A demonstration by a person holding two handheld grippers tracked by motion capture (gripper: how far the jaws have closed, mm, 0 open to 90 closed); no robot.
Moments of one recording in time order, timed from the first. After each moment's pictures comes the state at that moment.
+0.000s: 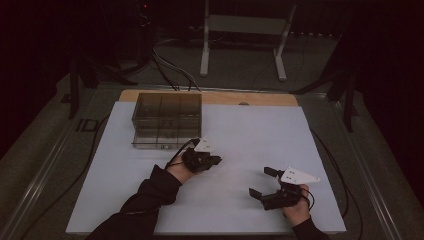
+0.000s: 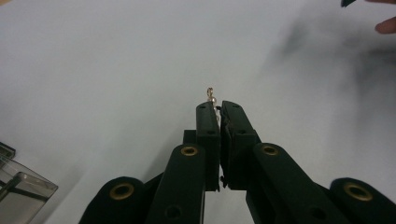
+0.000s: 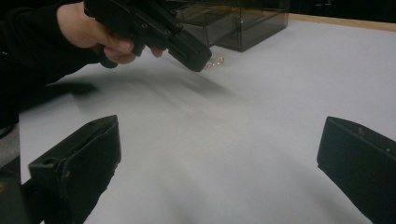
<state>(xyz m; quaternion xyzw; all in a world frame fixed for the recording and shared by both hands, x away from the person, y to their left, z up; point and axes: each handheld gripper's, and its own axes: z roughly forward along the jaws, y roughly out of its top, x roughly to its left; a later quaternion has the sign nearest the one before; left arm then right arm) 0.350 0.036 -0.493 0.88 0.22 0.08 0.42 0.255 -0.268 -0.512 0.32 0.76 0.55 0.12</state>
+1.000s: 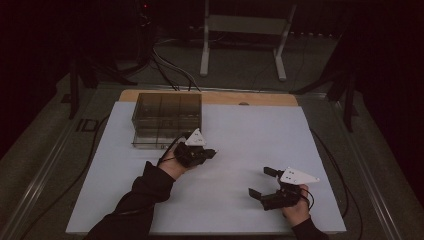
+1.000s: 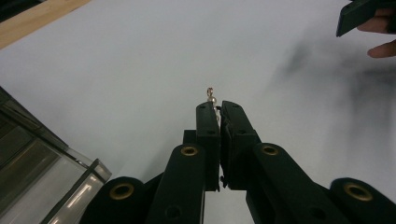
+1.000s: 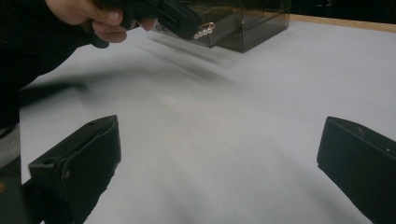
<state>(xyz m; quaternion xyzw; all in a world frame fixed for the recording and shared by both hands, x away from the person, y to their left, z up) 0.352 0.057 -0.468 0.87 0.23 0.10 0.43 0.255 -0.267 -0.511 0.32 0.76 0.55 0.12</state>
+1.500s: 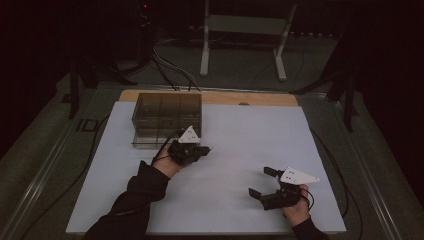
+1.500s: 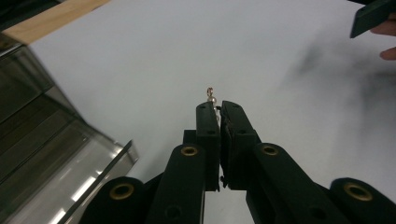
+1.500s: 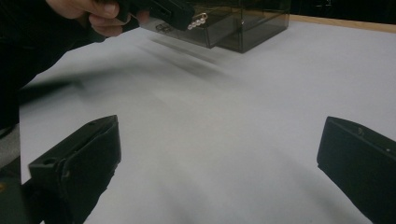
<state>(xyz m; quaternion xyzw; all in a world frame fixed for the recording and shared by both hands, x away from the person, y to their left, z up) 0.354 0.076 -0.464 0.86 0.25 0.11 0.43 0.255 -0.267 -0.511 0.32 0.76 0.55 0.12</state>
